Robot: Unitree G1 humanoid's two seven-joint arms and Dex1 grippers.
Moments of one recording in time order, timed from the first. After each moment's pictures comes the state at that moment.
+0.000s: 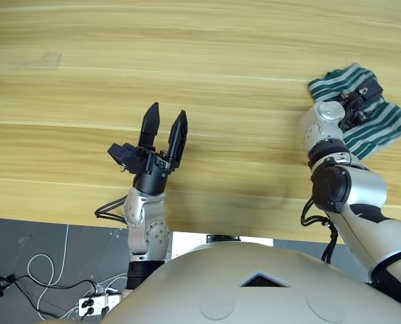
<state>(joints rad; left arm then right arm) 0.42 -0.01 -0.06 -0.23 -0.59 -0.33 -0.59 -0.75 -0.11 -0.41 1.27 0.15 -0.27 -0.99</state>
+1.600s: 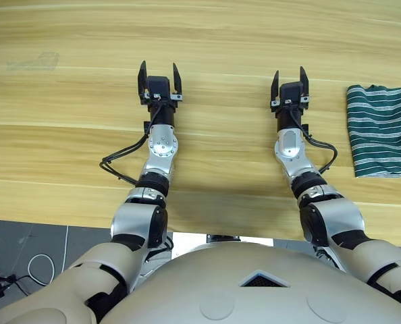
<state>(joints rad) -0.41 0.05 0.00 0.96 0.17 -0.68 0.28 -0.46 -0.05 0.08 1.09 -0.28 -0.68 -0.40</state>
